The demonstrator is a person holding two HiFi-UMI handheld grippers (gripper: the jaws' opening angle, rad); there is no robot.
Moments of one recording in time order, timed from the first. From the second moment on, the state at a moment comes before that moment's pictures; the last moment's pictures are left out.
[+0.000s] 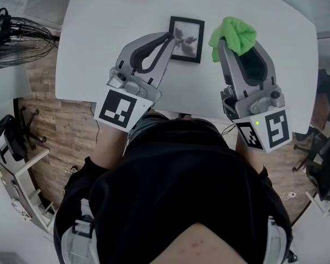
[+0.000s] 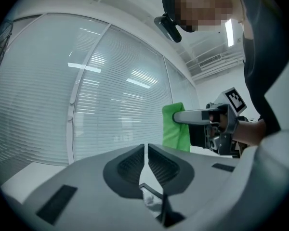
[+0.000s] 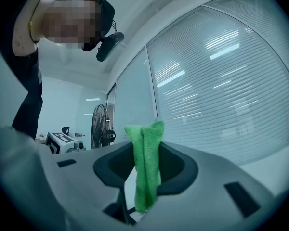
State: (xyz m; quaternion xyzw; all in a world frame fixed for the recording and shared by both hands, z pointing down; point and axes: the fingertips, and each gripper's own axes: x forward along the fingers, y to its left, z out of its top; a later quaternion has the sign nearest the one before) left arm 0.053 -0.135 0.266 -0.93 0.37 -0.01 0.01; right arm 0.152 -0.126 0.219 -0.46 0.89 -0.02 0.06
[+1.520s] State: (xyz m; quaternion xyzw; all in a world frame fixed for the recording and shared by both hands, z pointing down) left arm 0.065 -0.140 0.426 -0.92 0.30 -0.21 -0.08; right arm 0.138 -0.130 0.232 -0.46 0.89 -0.04 0.04
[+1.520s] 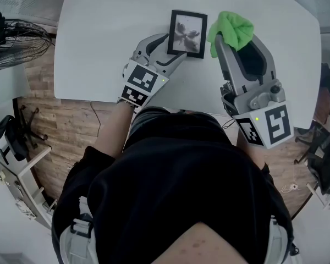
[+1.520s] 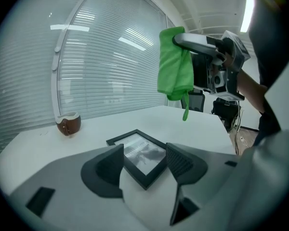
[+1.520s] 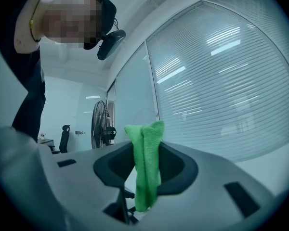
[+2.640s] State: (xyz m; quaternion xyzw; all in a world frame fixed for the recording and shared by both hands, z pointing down) left arm 0.071 -0.141 0.470 -0.90 0.28 -0.30 -0.13; right arm 0.142 -0.122 0.242 -0.47 0.88 -0.05 0.04
